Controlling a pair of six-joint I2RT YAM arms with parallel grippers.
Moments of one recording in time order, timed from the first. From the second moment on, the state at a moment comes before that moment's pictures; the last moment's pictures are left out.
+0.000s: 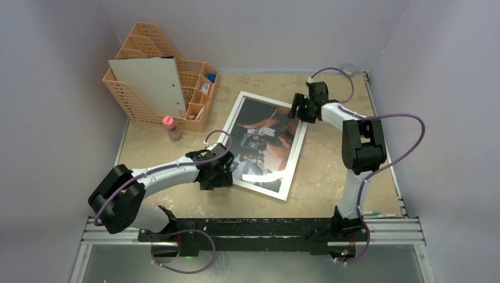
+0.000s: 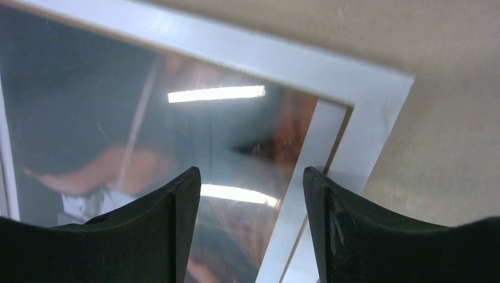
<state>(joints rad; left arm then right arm) -0.80 1.38 0.70 -0.58 -0.17 -0.91 0.17 2.02 1.40 -0.28 -0.15 0.38</state>
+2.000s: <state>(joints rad) -0.42 1.63 0.93 -0.41 0.03 -0.78 -0.04 1.95 1.25 -0.22 -0.29 0.27</state>
